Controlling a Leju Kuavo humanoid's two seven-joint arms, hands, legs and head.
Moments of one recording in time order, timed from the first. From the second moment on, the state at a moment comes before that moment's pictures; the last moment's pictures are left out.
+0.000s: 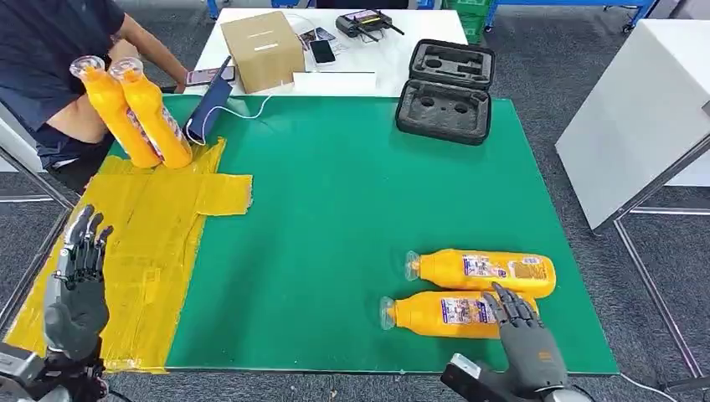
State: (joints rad) left arm 0.13 -0.05 0.25 -1.84 -0.21 -0.27 -0.55; right arm 0.44 -0.24 0.12 -1.89 1.05 -0.06 0.11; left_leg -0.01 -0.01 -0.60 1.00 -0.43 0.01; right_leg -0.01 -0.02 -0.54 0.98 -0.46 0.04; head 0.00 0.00
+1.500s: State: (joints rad) left arm 0.07 -0.04 0.25 -1.79 -0.20 -0.31 -0.54; right arm 0.32 -0.28 0.14 -1.75 1.03 0.00 0.12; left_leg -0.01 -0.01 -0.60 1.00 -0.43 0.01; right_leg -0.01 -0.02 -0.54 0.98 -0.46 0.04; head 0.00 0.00
